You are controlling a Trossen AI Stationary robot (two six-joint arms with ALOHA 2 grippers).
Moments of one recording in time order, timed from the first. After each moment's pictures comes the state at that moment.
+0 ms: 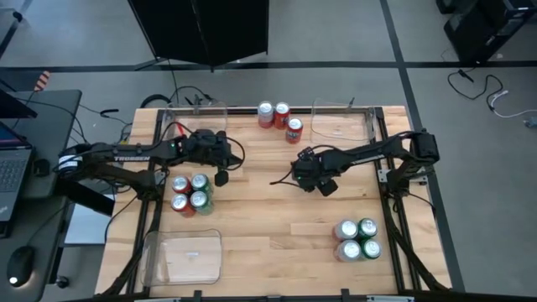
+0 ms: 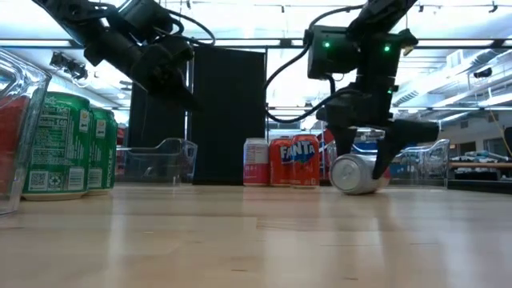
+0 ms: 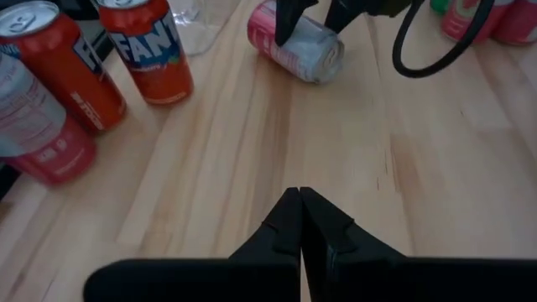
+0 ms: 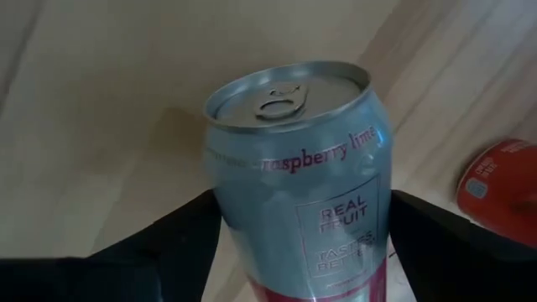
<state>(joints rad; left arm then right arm) 0.30 1.15 0.60 -0.01 0.14 0.12 -0.04 1.74 1.02 -0.78 0.32 -0.62</state>
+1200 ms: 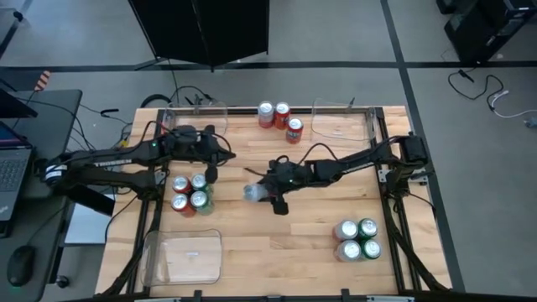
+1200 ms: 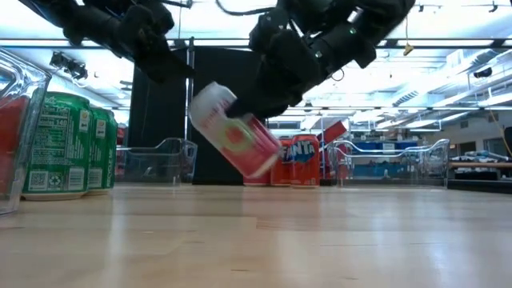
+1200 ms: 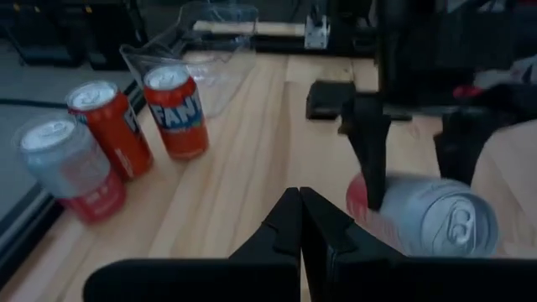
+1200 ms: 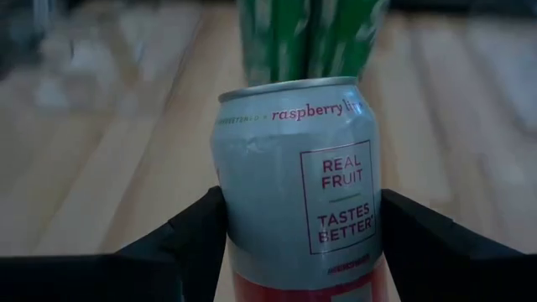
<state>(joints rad) 0.30 0.91 0.60 -0.07 0.14 0.06 0.04 1.81 1.04 0.22 -0.04 -0.02</state>
